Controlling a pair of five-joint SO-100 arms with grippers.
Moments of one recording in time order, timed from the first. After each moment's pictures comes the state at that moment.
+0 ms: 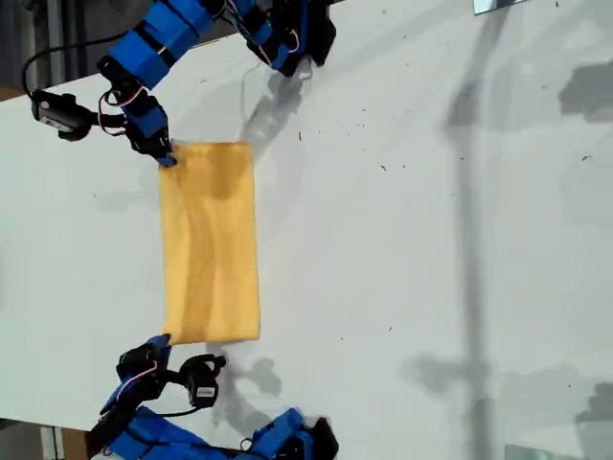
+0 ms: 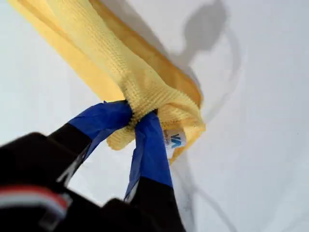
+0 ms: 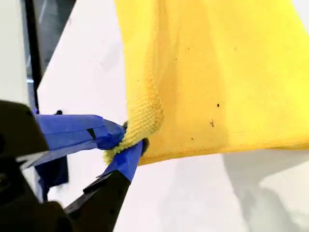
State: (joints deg) arm 0 -51.6 92.9 65.0 86.2 -51.9; arm 1 48.4 101.5 86.2 73.2 36.2
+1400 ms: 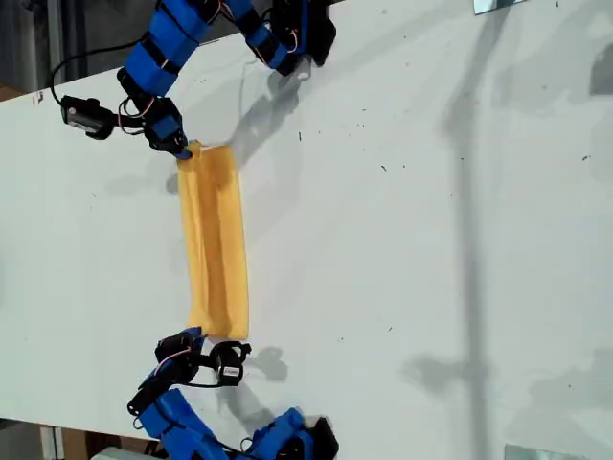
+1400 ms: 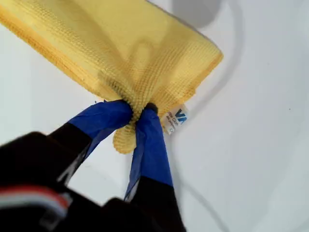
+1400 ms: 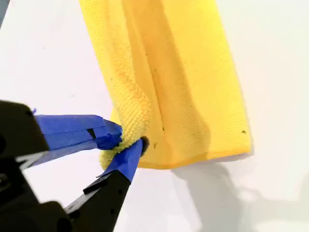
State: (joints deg) arm 0 -48.5 97.4 96.3 71.4 -55.9; arm 1 52.5 102.2 106.3 61.0 34.3
